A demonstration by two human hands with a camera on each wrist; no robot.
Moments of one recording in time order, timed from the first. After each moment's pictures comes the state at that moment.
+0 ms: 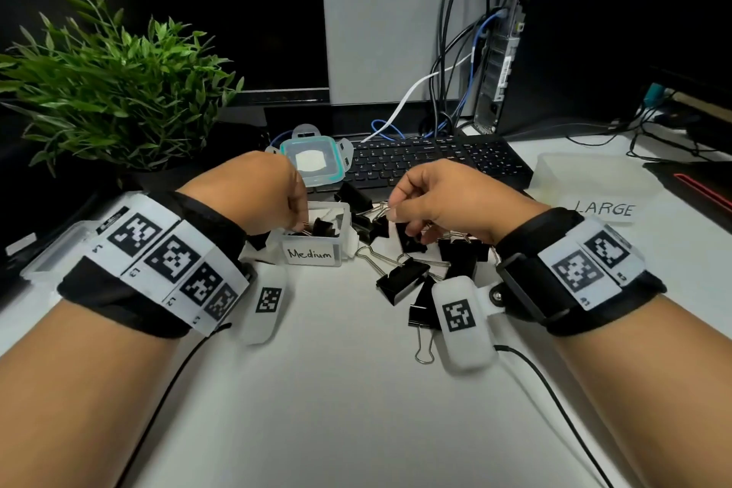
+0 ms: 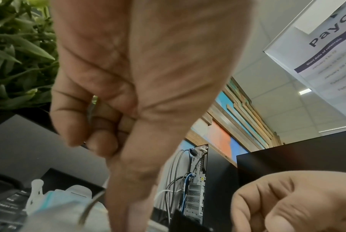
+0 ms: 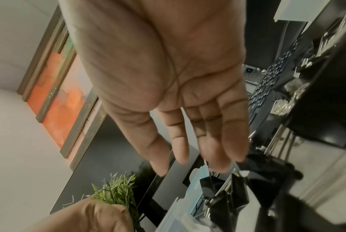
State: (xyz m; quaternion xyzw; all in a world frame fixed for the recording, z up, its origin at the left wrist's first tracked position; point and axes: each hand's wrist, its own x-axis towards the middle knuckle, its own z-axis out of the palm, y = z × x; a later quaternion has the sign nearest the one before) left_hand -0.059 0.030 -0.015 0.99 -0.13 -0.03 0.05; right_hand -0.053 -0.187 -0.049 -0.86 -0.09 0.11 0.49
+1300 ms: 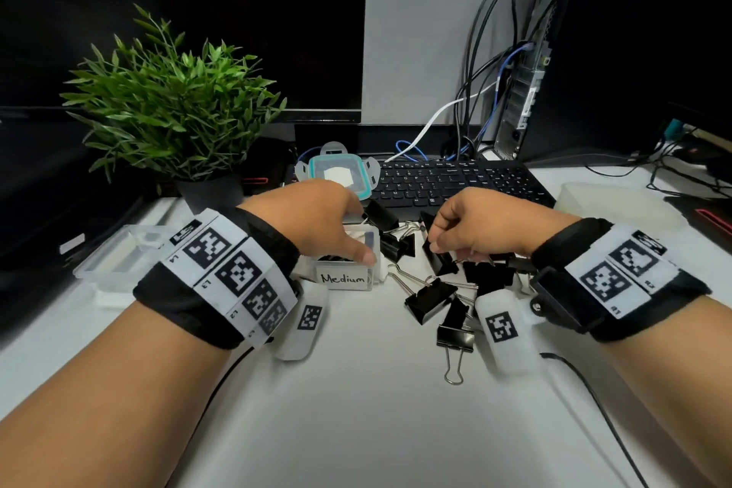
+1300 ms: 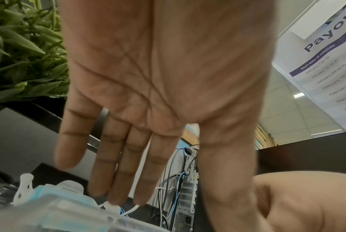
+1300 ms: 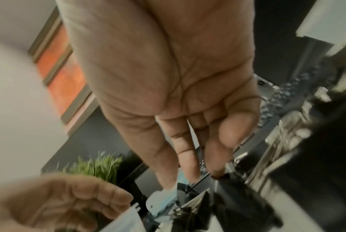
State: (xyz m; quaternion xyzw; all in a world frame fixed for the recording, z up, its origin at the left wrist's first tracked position) left_hand -0.061 0.024 -0.016 0.98 -0.16 -0.09 0.02; right_hand -0.047 -0.190 -0.036 -0.94 -0.08 0.15 0.28
